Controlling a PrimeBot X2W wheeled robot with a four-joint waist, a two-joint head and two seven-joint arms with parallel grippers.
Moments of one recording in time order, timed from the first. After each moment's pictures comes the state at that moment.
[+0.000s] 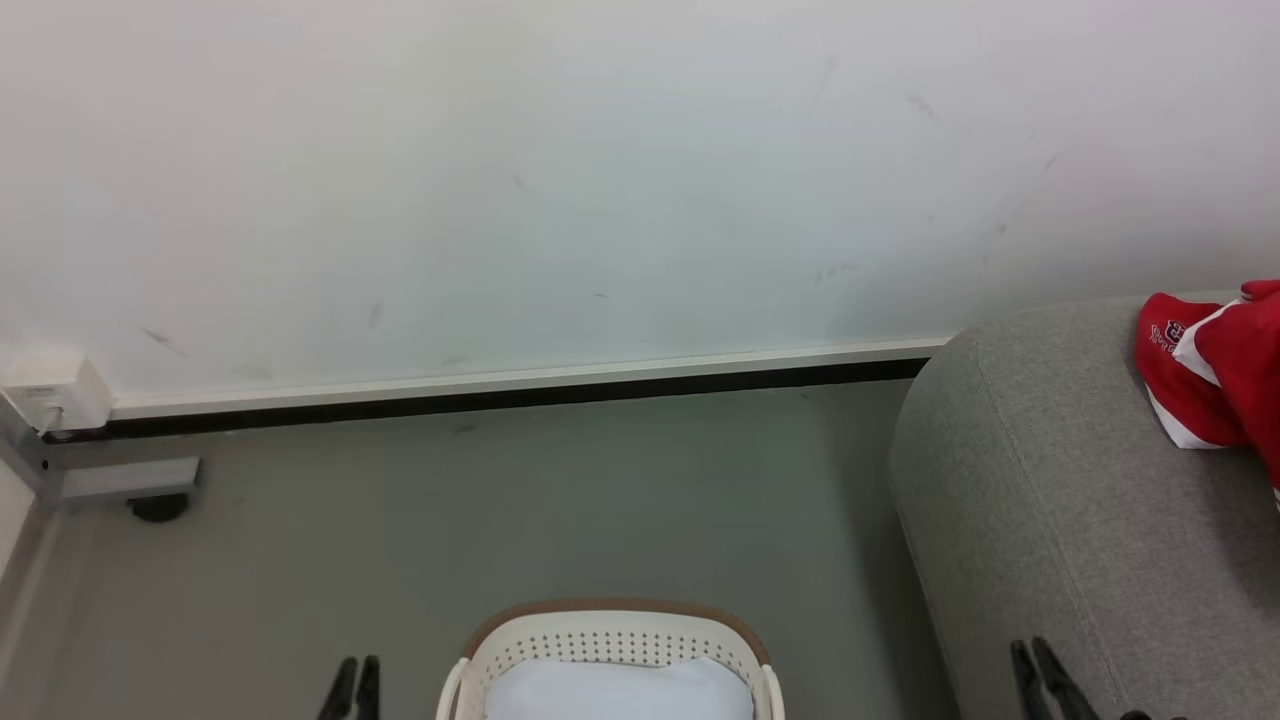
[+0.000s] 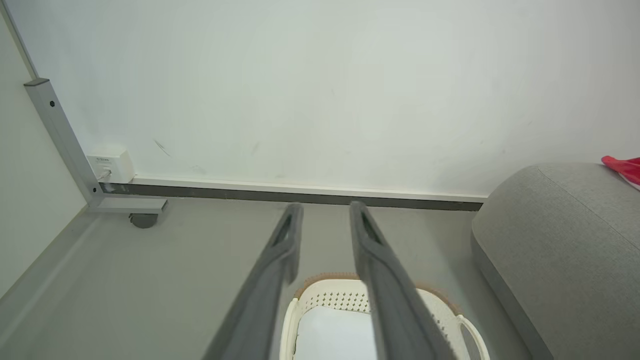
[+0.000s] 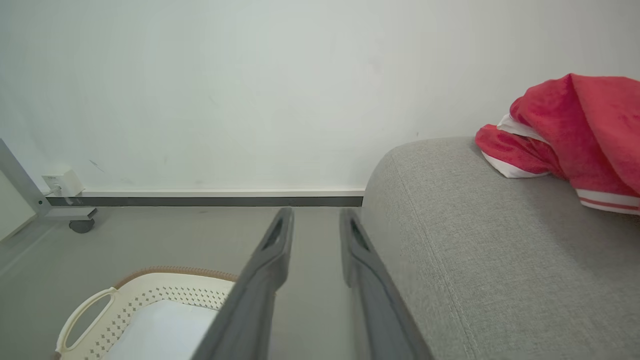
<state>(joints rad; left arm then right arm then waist) 0.11 0.05 0.00 0.19 -0.14 -0.04 -0.26 0.03 -0.05 0.06 0.33 0.17 0.13 -0.26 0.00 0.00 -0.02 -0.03</state>
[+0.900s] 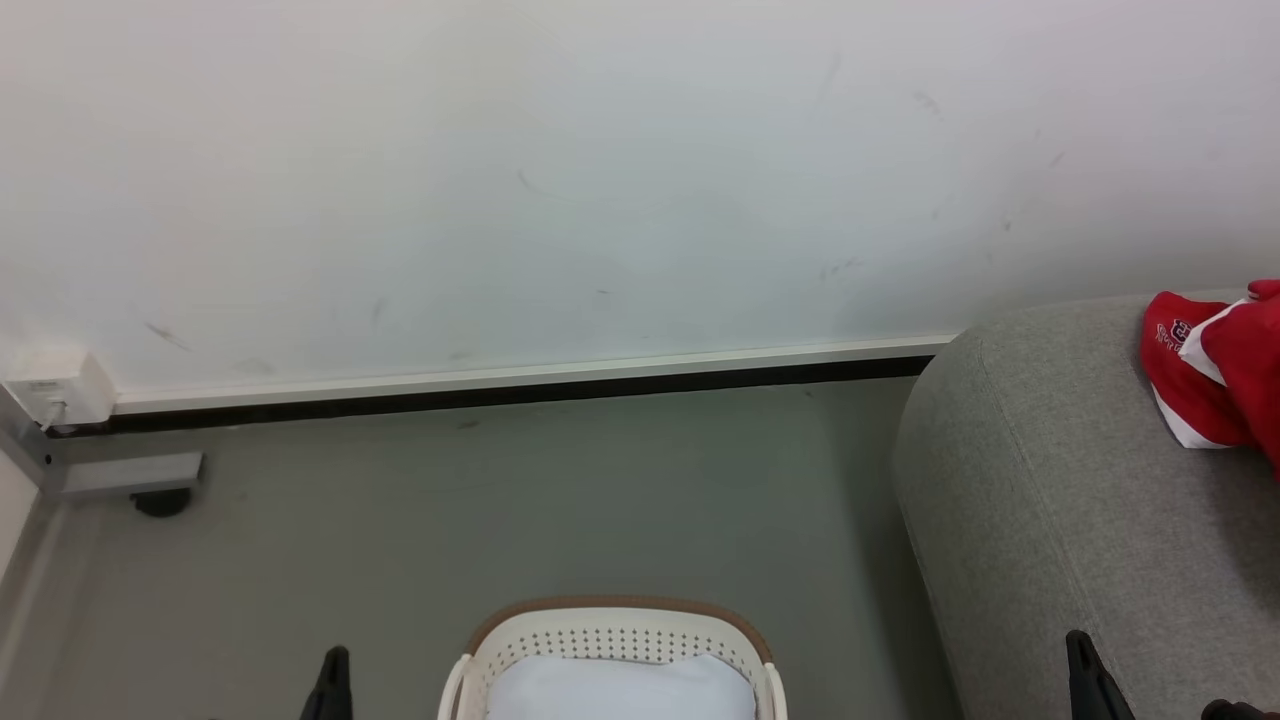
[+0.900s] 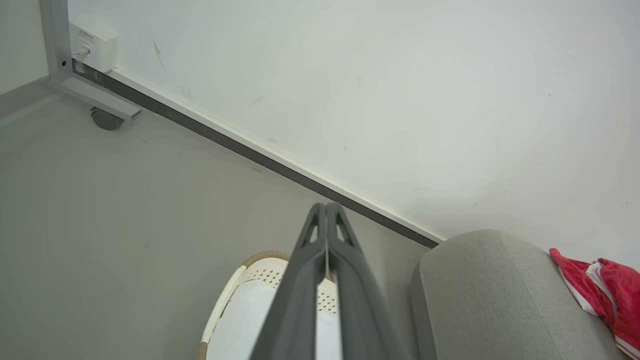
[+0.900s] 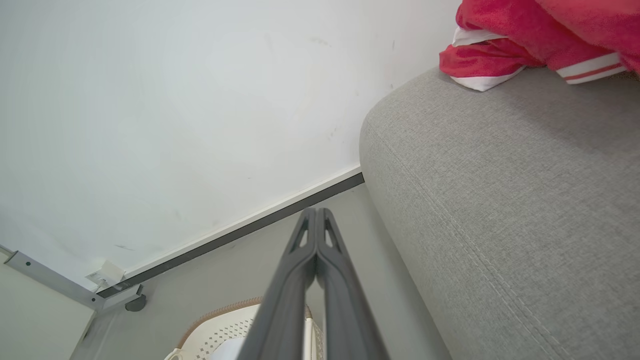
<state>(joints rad) 0.07 0.04 0.03 0.23 -0.55 -0.07 -0.15 0.02 -0.05 0.02 0.33 0.58 0.13 -0.16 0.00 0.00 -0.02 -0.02</state>
